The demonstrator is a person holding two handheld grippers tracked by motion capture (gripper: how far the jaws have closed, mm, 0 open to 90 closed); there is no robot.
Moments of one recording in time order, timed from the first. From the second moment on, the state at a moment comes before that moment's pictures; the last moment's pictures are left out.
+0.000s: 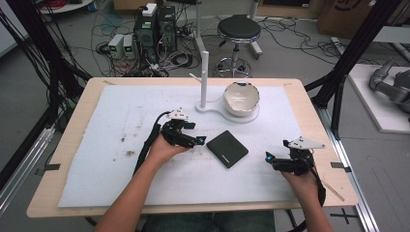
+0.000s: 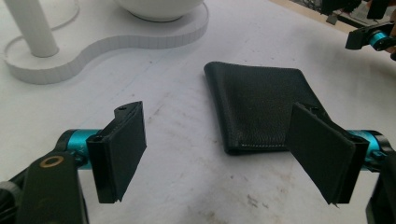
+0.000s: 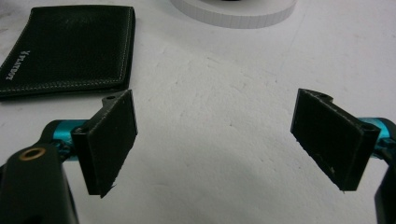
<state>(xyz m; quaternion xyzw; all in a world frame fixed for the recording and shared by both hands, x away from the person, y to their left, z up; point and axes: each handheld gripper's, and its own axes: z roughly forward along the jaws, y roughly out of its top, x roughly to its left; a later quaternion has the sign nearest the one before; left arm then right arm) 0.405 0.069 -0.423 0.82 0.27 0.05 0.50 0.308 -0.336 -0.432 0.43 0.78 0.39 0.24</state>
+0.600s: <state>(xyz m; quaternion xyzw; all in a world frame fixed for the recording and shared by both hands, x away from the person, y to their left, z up) 0.417 0.013 -0.441 0.85 0.26 0.01 0.46 0.299 -0.344 -0.433 0.43 0.78 0.39 0.24</state>
